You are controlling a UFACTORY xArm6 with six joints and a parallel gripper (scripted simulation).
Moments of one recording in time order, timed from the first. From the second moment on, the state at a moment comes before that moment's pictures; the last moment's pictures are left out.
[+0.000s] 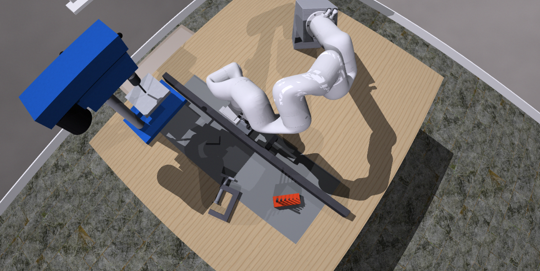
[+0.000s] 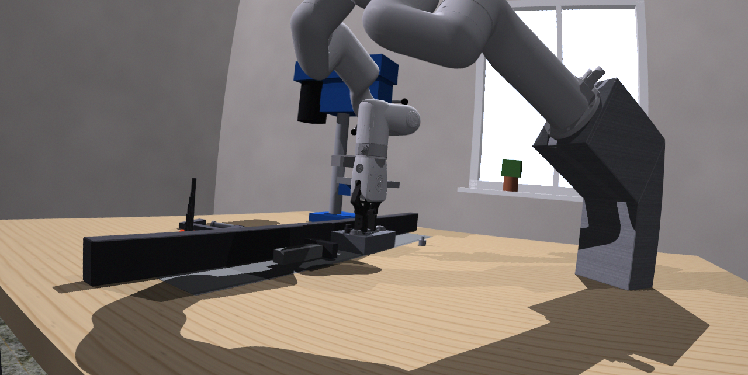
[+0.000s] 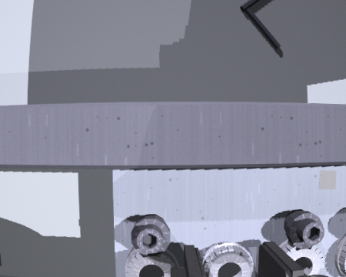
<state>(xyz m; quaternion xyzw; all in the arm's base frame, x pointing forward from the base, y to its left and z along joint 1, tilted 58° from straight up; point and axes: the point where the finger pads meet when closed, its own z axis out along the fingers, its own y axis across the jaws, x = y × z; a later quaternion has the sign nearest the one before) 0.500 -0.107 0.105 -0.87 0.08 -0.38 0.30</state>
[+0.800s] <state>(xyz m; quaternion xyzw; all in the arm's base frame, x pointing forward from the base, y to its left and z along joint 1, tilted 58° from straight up) 0.471 -0.125 0.126 -0.87 0.08 -0.38 0.30</state>
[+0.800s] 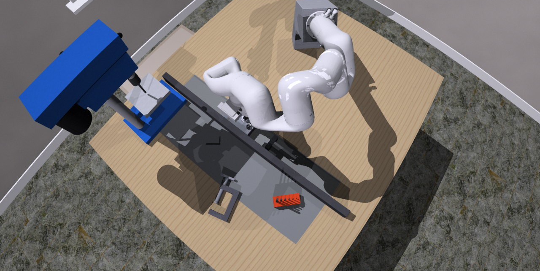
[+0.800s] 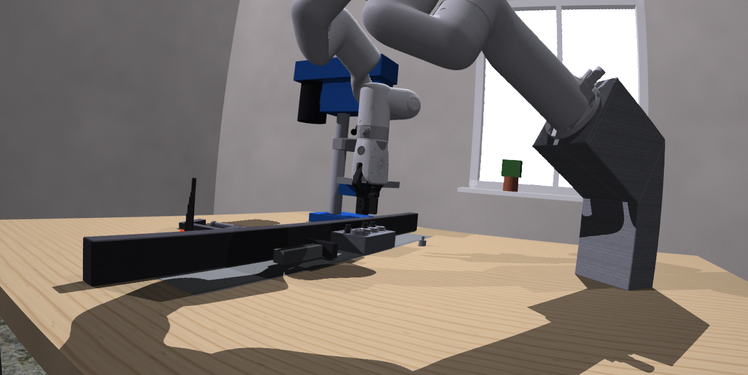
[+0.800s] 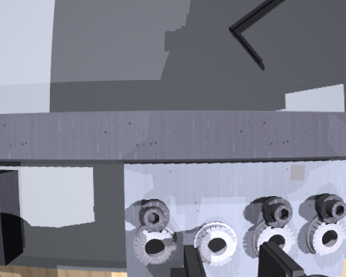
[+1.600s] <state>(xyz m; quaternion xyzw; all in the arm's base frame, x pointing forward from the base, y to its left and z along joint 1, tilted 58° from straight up) 0.439 -0.146 0.150 -0.87 0.08 -0.38 0.30</state>
